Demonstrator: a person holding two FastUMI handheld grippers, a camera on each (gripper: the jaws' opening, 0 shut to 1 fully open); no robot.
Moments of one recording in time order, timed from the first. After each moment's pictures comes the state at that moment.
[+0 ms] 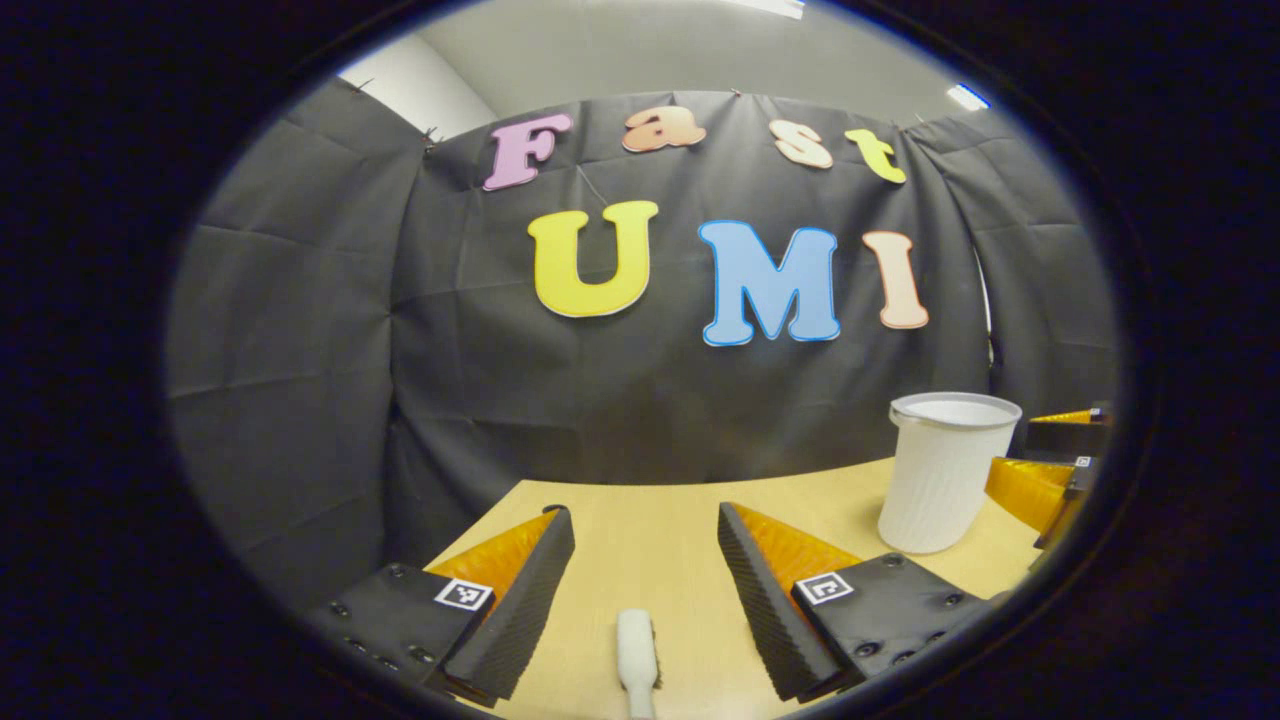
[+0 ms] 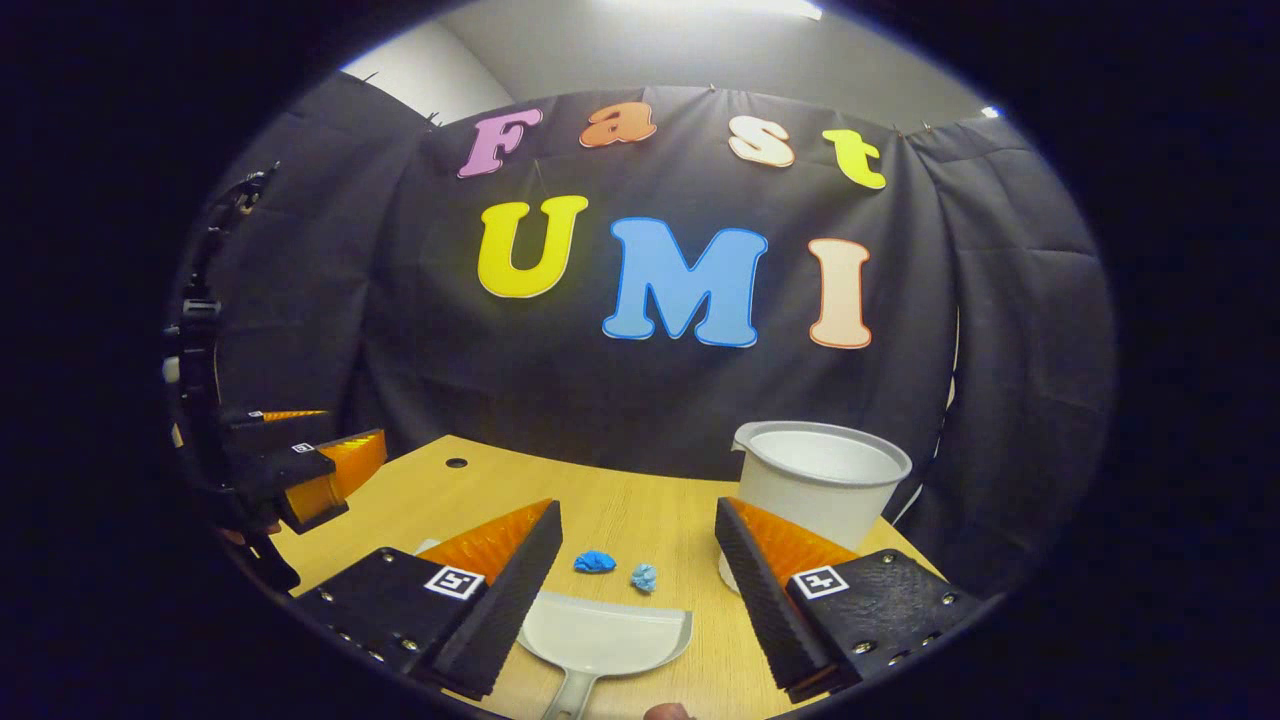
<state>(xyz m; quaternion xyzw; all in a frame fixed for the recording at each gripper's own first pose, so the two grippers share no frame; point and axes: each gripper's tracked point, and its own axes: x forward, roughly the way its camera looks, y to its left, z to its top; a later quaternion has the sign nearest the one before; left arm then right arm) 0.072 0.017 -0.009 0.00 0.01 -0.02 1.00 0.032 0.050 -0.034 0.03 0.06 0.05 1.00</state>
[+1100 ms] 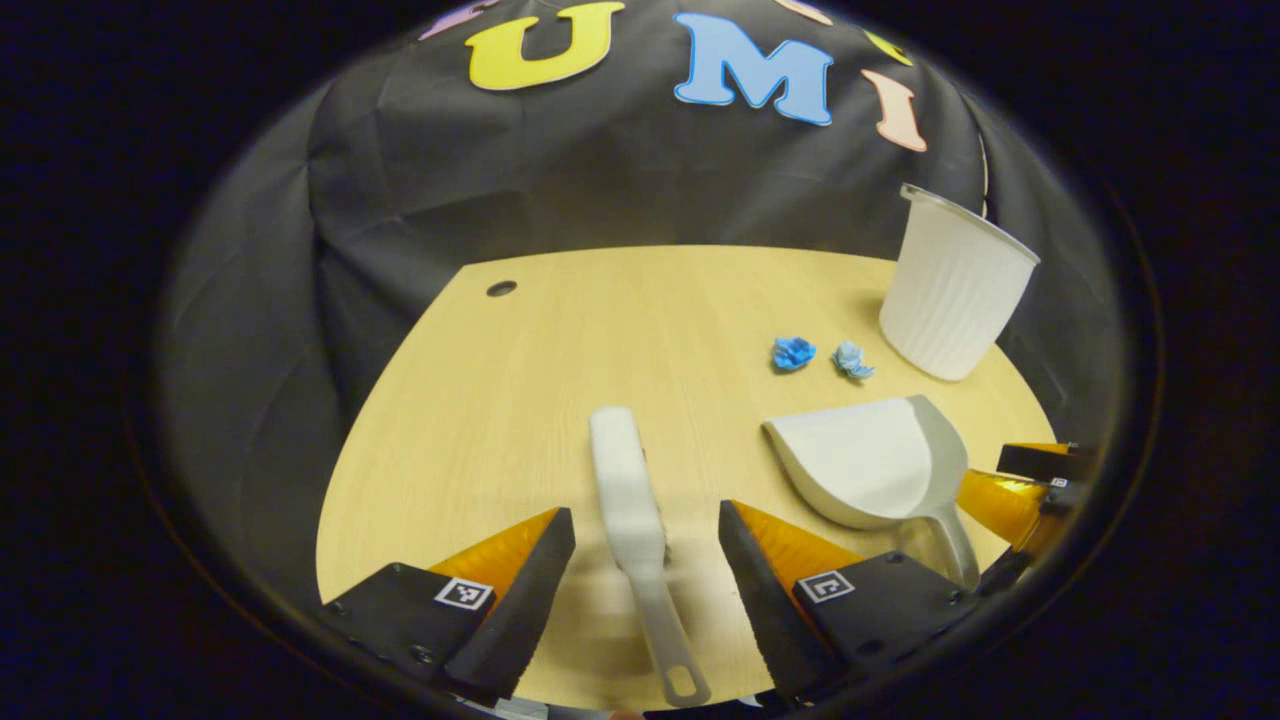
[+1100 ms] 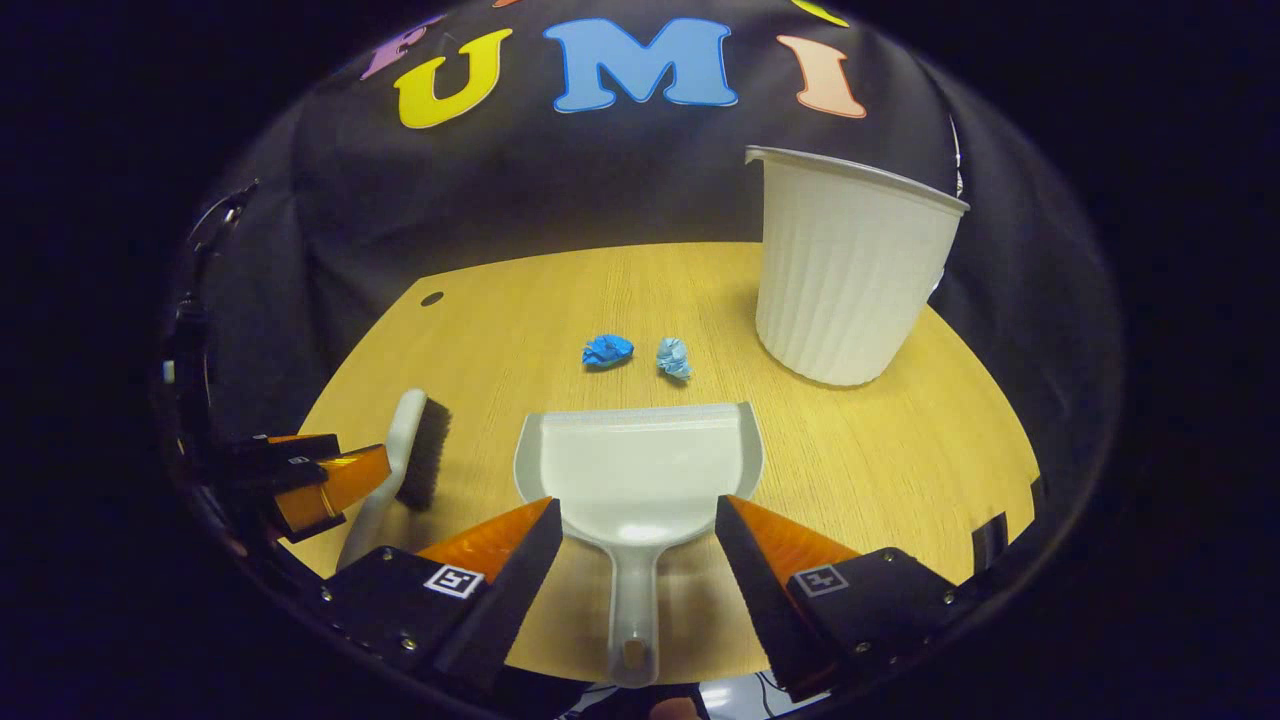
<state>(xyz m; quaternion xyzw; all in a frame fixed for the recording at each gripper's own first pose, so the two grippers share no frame) 0.075 0.025 -0.212 0.00 0.36 -0.07 0.93 0.023 0.093 -0.195 0.10 0.37 0.03 0.92</state>
